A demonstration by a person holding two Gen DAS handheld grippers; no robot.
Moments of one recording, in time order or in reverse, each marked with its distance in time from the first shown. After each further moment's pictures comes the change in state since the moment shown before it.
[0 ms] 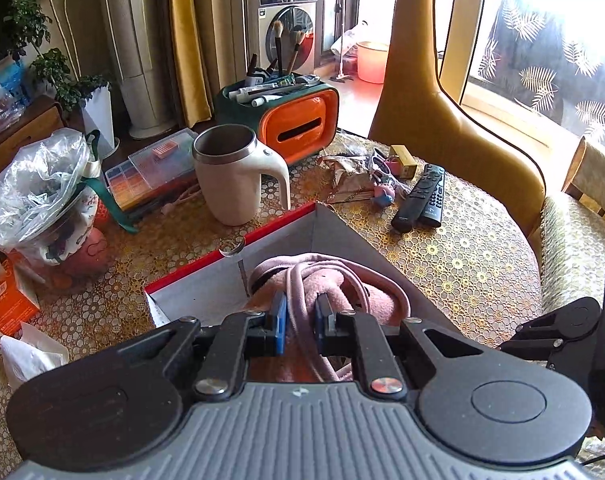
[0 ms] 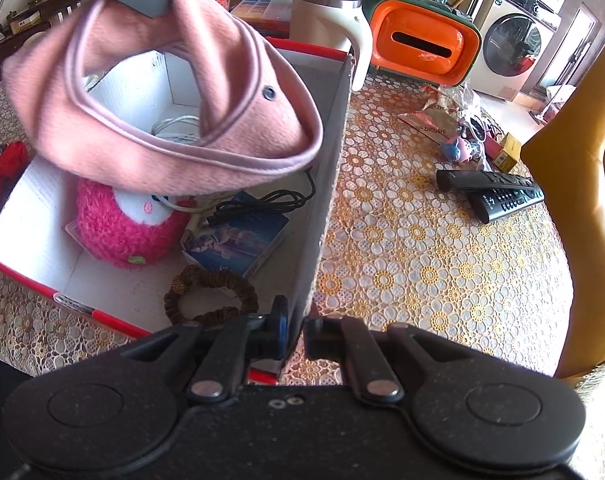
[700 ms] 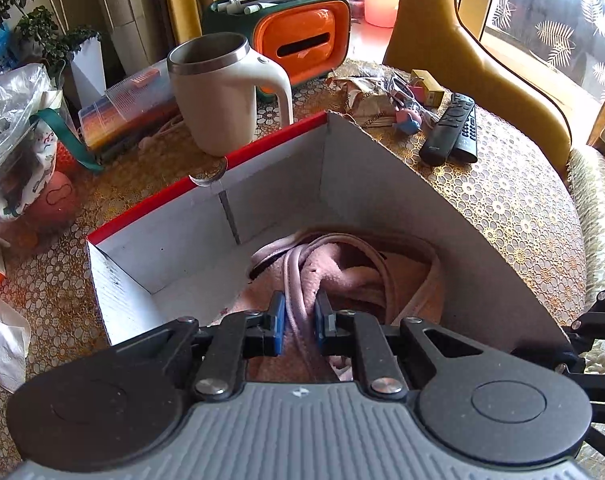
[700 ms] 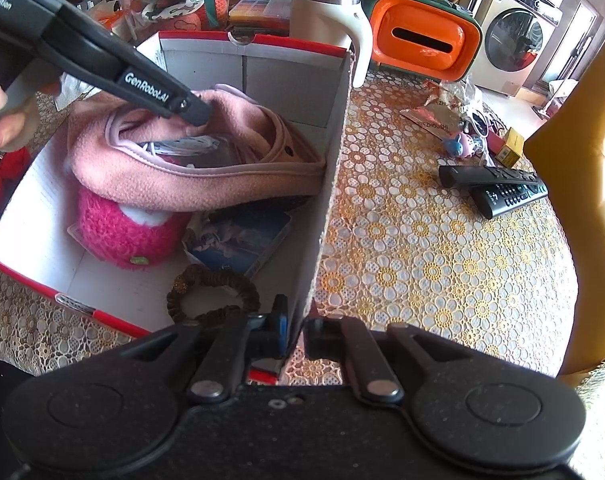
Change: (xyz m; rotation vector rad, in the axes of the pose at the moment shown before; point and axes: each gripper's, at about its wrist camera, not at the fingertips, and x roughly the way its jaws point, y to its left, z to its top) left arm 0.085 0.001 -0.026 0.011 0.165 0.021; right arm 0.000 -0.003 -0.001 0.013 0.004 0.015
